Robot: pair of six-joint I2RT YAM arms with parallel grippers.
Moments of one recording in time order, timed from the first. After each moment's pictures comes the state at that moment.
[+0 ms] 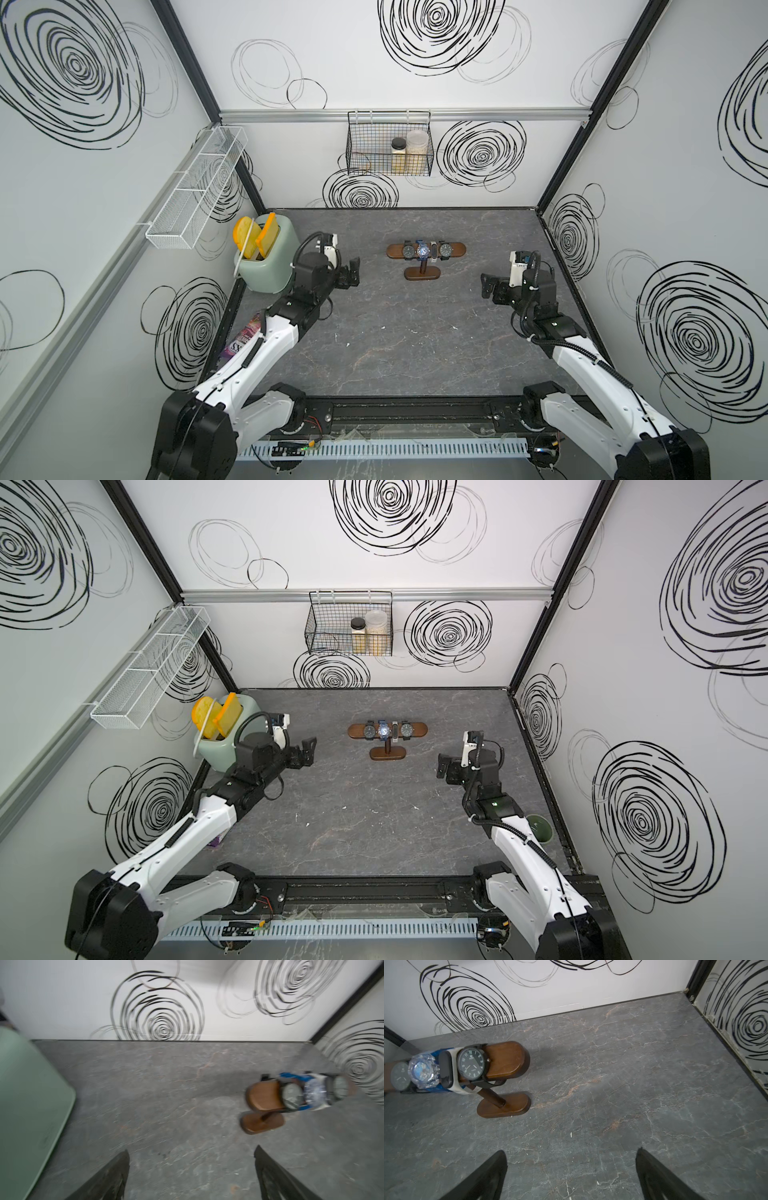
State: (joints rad) left arm -0.29 1.06 0.63 -0.02 -0.12 -0.22; right arm 0.23 0.89 0.52 -0.13 0.04 0.26
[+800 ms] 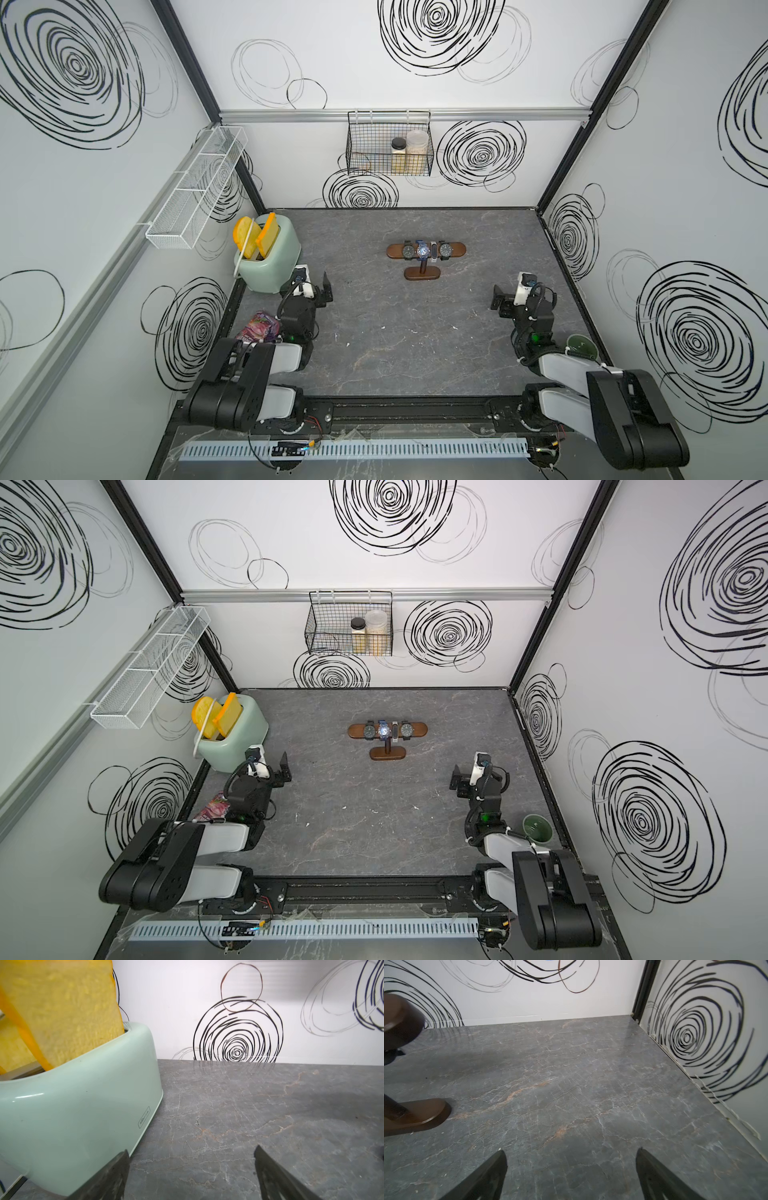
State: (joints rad) left arm -0.08 1.43 0.15 1.15 -0.21 -0.03; right arm 0.07 1.20 0.13 0.76 0.12 0.08
